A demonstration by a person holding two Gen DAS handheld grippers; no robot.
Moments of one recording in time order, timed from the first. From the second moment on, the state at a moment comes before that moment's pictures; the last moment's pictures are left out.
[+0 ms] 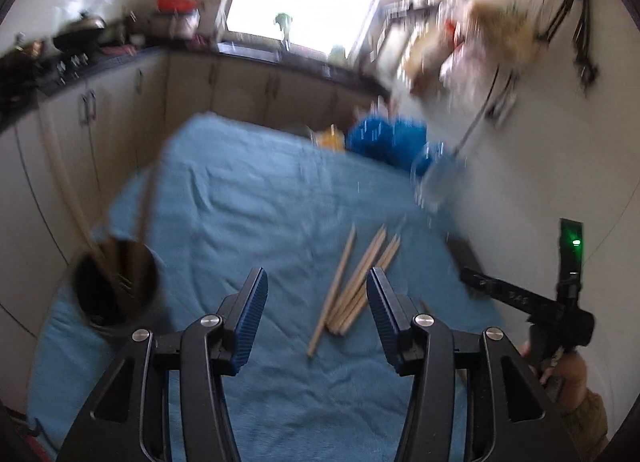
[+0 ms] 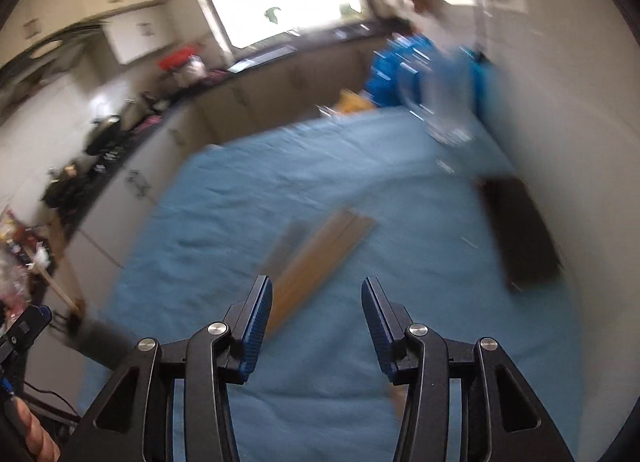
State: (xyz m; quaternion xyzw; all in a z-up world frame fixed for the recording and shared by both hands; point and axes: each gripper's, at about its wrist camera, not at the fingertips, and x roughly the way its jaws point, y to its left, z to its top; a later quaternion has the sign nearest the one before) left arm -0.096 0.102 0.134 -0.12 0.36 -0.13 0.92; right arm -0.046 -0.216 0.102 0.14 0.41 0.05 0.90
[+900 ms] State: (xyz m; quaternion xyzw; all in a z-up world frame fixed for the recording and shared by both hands) left arm 0.079 -0.017 0.023 -0.01 0.52 -0.10 0.85; right arm -0.049 -0.253 0.019 0.08 0.51 0.11 0.85
